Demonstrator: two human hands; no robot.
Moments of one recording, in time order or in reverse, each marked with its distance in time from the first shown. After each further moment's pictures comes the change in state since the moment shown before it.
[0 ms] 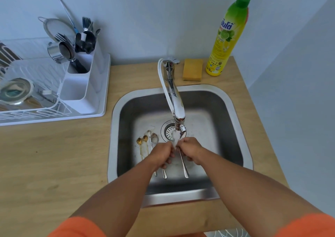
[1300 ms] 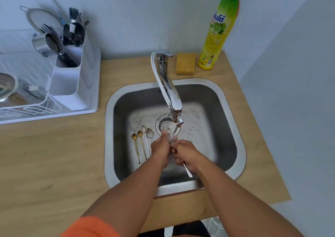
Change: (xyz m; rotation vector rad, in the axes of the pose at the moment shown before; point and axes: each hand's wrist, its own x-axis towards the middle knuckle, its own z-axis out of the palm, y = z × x) left_hand 0.005 -0.005 0.033 -0.755 0.130 -0.066; right_hand -0.039 0.018 0.023 0.431 -0.051 0.052
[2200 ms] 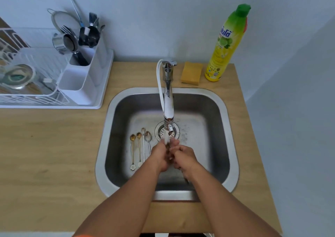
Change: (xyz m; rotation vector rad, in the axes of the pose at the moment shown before) left_hand -0.025 0.011 0.031 -0.289 -0.074 -0.211; right_hand 0.005 -0.008 -0.023 -0.109 0.057 -0.043
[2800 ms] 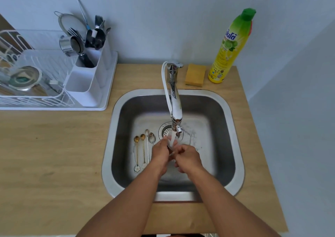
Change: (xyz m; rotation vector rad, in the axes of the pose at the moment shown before) left_hand 0.000 0.001 -0.019 0.187 0.022 0.318; right_hand -0.010 -0.001 0.005 -0.319 0.086 -0.145
